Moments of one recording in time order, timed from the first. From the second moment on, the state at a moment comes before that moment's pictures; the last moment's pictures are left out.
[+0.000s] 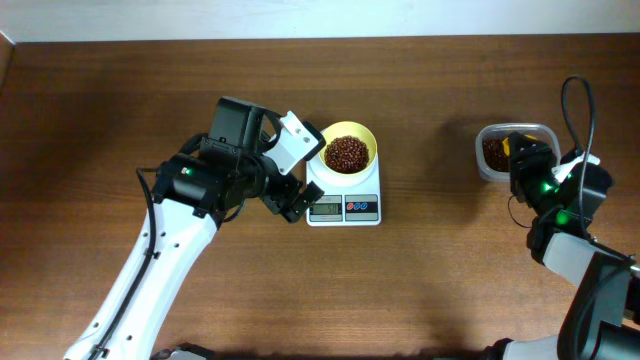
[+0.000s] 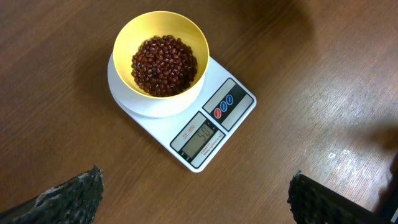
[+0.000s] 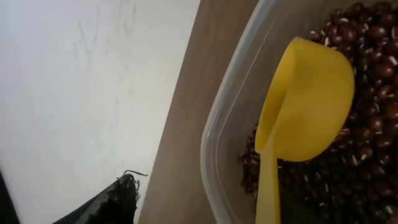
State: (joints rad) left arm -0.34 1.39 1.31 -0.91 0.35 0.40; right arm -0.39 1.63 0.55 0.67 -0.51 1.11
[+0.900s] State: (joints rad) left arm -0.34 1.39 1.31 -0.91 0.35 0.40; right arm -0.39 1.58 0.55 0.63 -0.69 1.26
